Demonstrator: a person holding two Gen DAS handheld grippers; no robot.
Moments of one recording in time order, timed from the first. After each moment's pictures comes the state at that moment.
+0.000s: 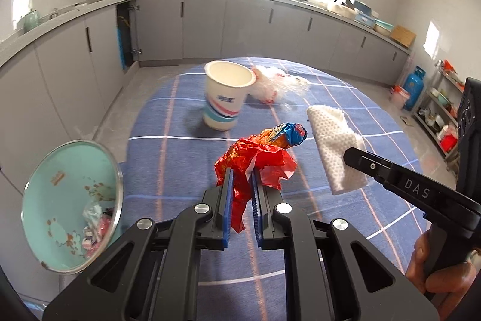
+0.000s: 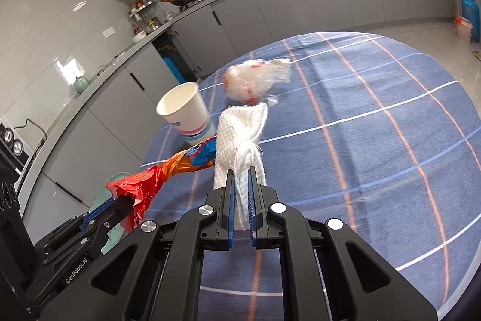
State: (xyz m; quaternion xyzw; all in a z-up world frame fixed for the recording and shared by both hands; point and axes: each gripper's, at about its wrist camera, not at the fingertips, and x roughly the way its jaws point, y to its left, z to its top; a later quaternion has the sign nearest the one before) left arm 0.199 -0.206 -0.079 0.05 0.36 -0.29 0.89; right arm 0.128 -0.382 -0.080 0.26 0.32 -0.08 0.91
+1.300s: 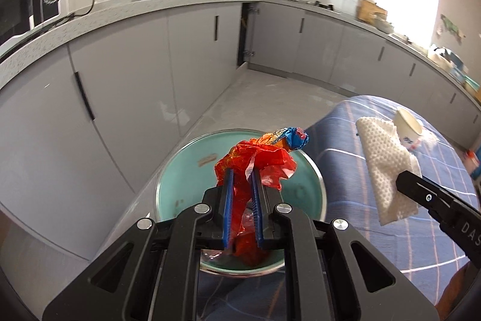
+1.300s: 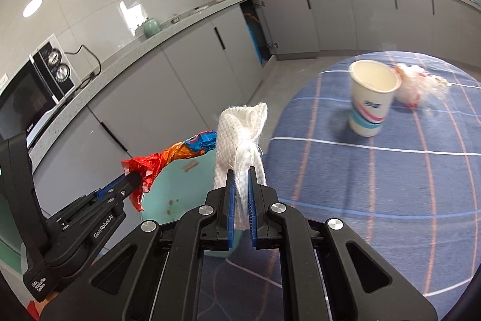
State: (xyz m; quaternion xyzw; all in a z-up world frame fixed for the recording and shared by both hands) left arm 0.242 -0.022 -0.080 -0.02 0.36 -0.05 0.93; right arm 0.220 -0.203 -0.063 0.16 0.35 0.07 0.92
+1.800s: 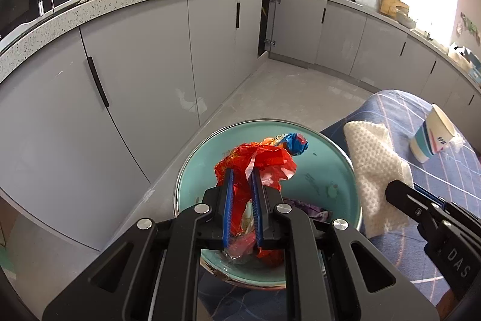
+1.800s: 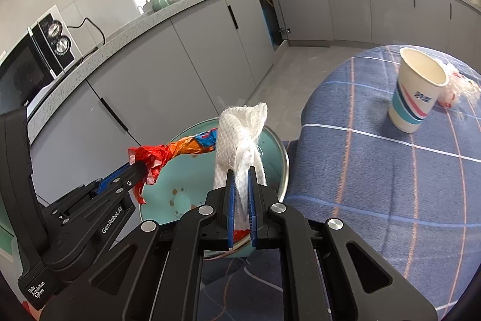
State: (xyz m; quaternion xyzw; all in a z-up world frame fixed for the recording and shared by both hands) left arm 0.269 -0.008 -0.101 -0.02 0.38 -0.01 0.92; right arm 0.251 -0.162 -0.087 0.13 0.38 0.10 0.91
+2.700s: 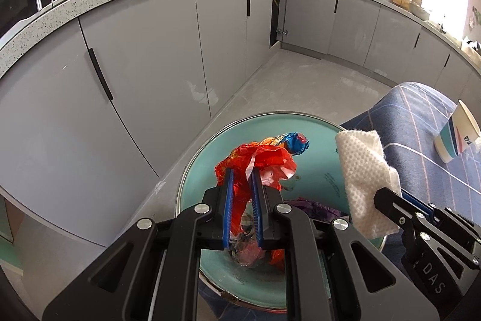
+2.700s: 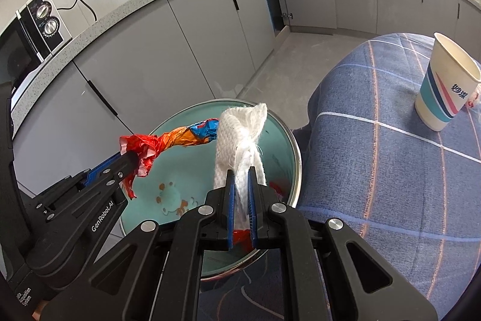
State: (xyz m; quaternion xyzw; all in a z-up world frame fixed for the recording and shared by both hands) left arm 0.297 -0.006 -0.124 -0.01 0.40 0.02 0.91; right arm 0.284 -0.147 -0.119 0.11 0.41 0.10 0.90
